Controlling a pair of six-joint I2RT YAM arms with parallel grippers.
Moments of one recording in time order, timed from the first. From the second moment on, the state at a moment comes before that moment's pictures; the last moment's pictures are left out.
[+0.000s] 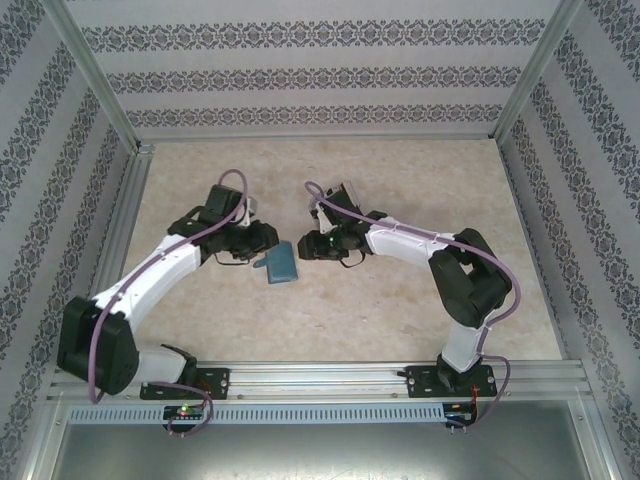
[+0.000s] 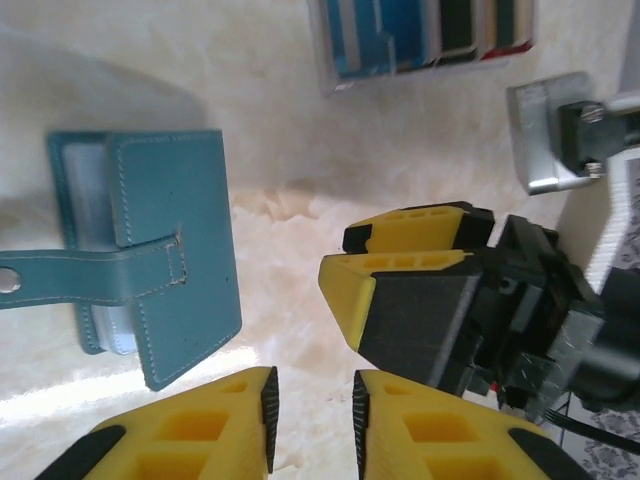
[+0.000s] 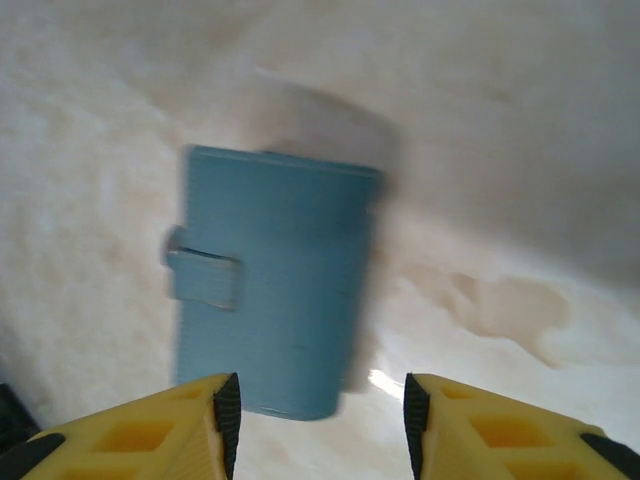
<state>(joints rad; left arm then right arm) -0.36 1.36 0.99 -0.58 0.42 -0.74 0.66 1.81 1.16 -0.35 -0.38 0.57</state>
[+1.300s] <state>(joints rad) -0.29 1.59 0.80 -0.37 0.28 -0.69 0.75 2.08 1.24 0.00 -0.57 0.80</state>
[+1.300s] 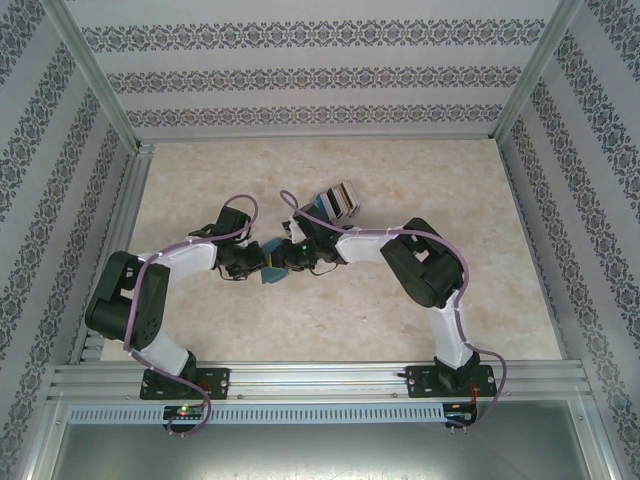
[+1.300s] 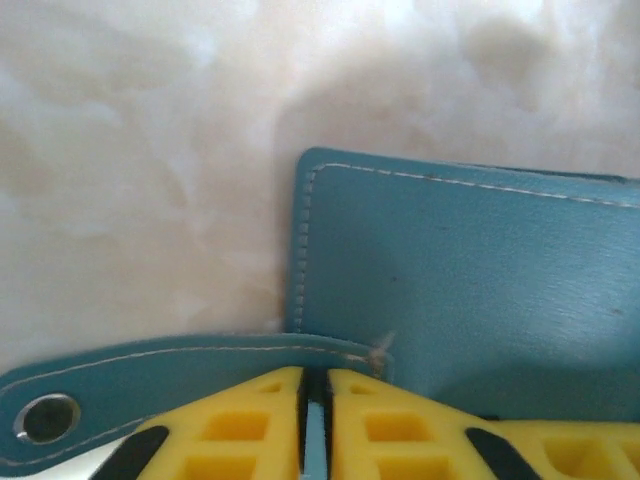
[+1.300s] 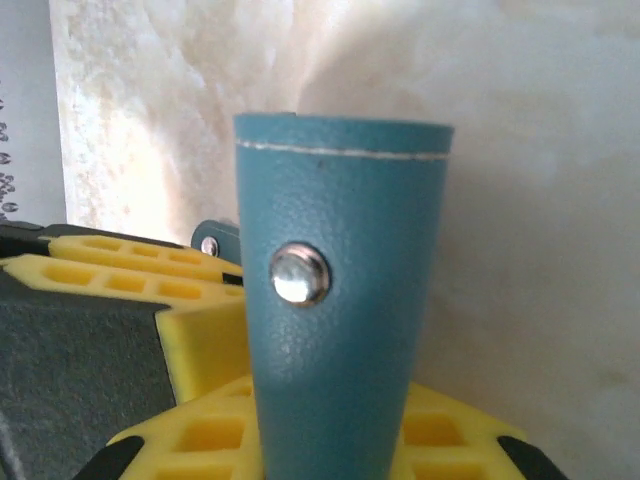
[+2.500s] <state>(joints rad) -0.24 1.43 0.77 -0.47 0.28 -0.67 0.96 2.17 1.63 -1.11 0.49 0.41</state>
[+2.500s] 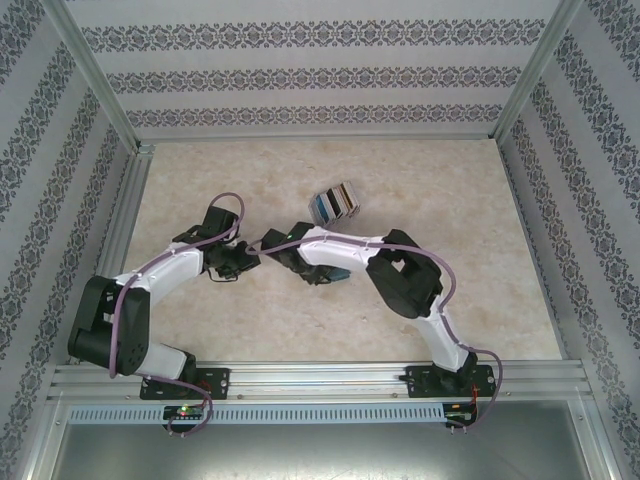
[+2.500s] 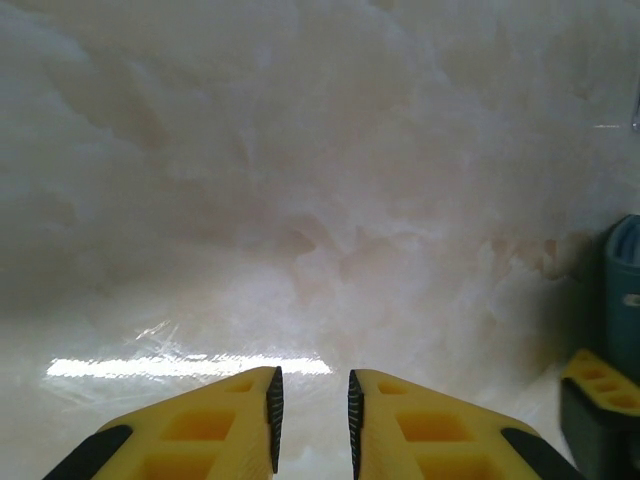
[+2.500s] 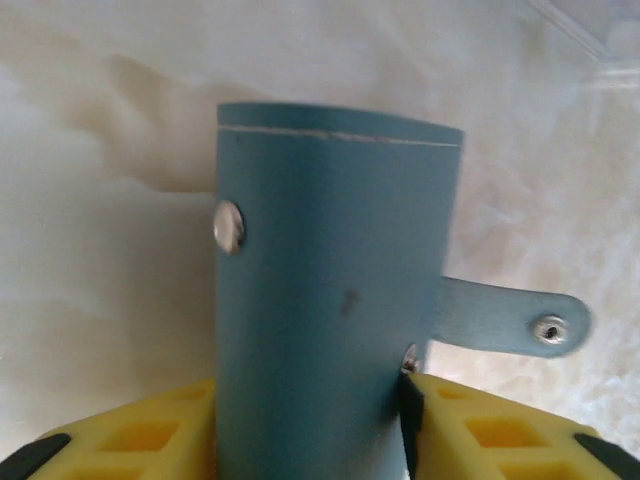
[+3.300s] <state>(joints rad) -0.24 1.40 0.77 -0.47 0.34 -0.69 0.78 1.70 1.32 -0.85 0.07 0.39</state>
